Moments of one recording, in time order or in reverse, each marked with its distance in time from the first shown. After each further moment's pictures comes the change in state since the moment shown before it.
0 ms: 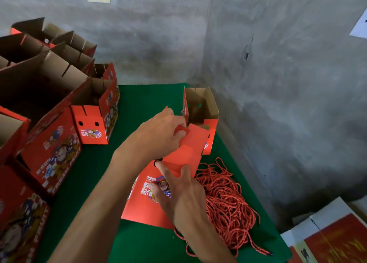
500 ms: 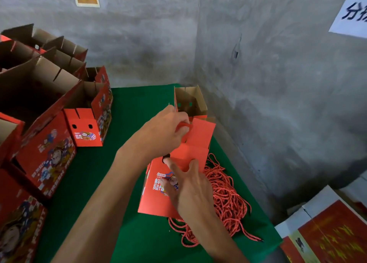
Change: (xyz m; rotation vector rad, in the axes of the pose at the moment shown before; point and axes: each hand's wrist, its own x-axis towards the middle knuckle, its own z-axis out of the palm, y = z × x) left_hand -0.004 0.029 0.010 -0.101 0.078 0.140; right_hand -0.018 0.023 -0.032 -0.099 -0.015 0.067
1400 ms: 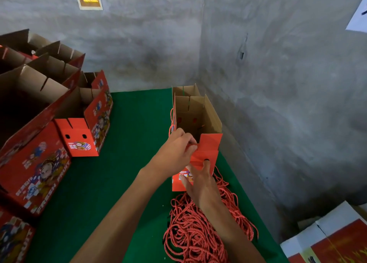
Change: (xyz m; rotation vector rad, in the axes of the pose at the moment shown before) left_hand 0.075 -0.046 0.104 -0.162 0.033 -0.049; right_hand 0.092 0.108 0.085 0.202 -0.221 0.116
